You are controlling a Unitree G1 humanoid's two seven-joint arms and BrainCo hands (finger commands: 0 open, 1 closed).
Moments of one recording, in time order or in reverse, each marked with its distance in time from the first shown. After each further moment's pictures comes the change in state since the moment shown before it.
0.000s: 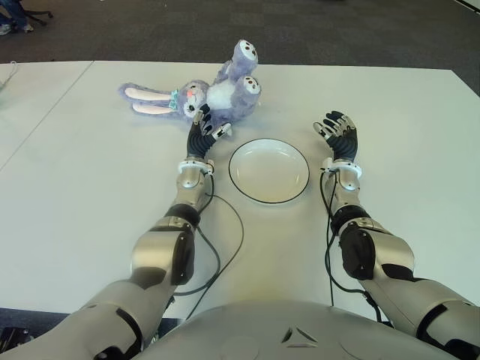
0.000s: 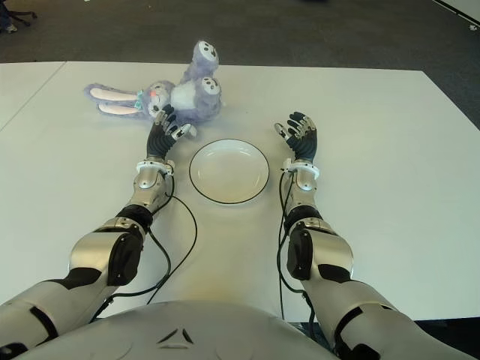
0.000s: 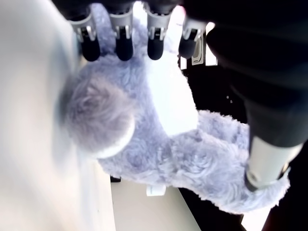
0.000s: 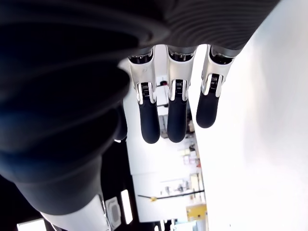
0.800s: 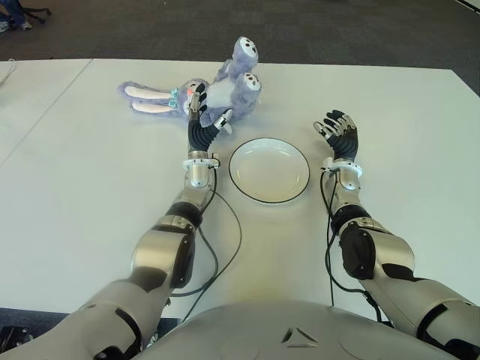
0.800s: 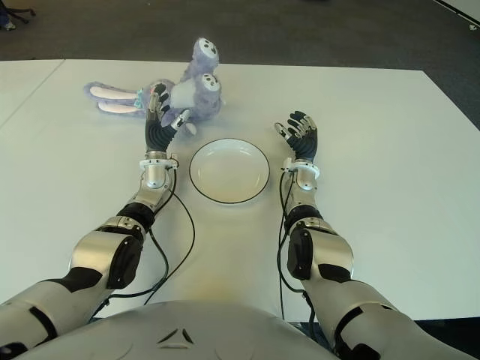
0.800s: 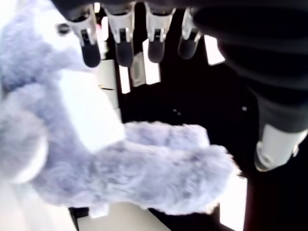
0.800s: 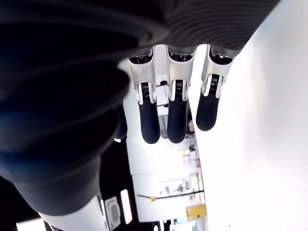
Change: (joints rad) left arm -0.014 0.036 -0.176 -0.082 0.263 -0.261 0.443; right arm -0.003 0.000 -0.001 -0.004 0.000 0.000 0.001
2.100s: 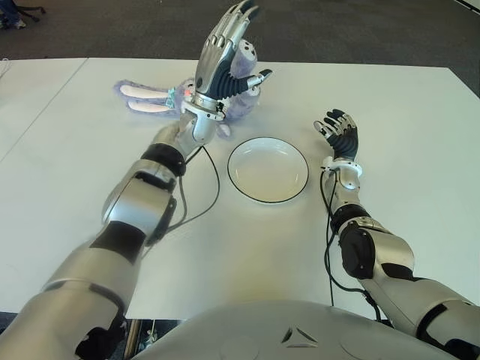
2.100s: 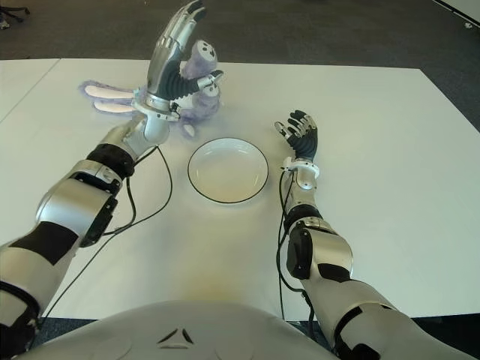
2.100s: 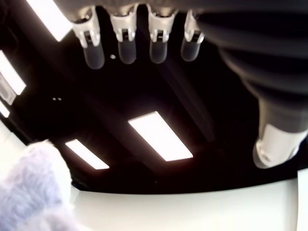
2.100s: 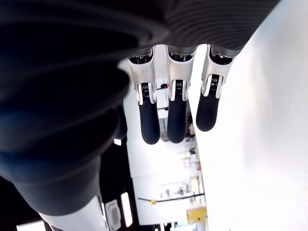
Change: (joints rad) left arm -0.365 0.234 -0.387 -0.041 0.468 0.134 0.345; right arm -0.003 0.003 -0.008 -0.001 0.000 0.001 -0.001
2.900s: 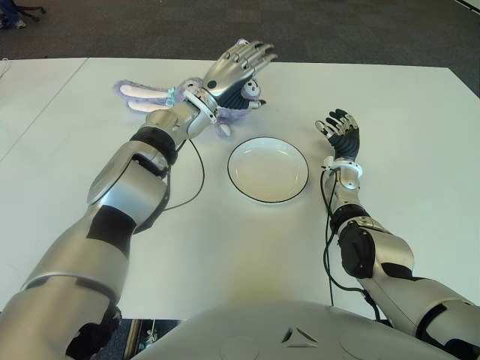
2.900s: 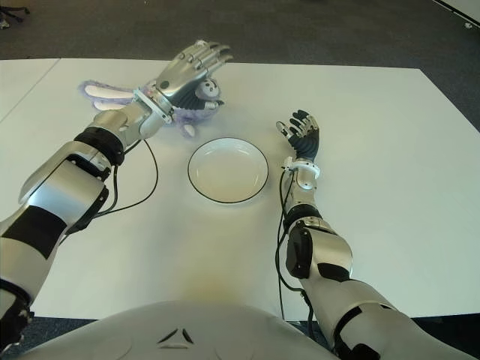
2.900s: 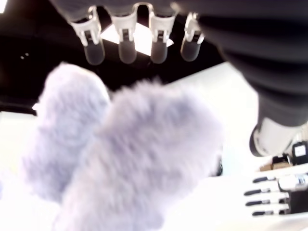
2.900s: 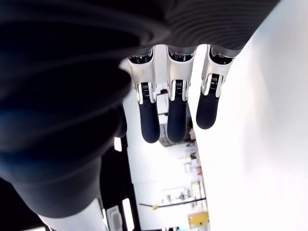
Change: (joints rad) left arm -0.106 0.056 -0.308 0.136 0.168 0.118 -0.137; right arm -0.002 0.006 -0.023 0.000 0.000 0.000 -0.013
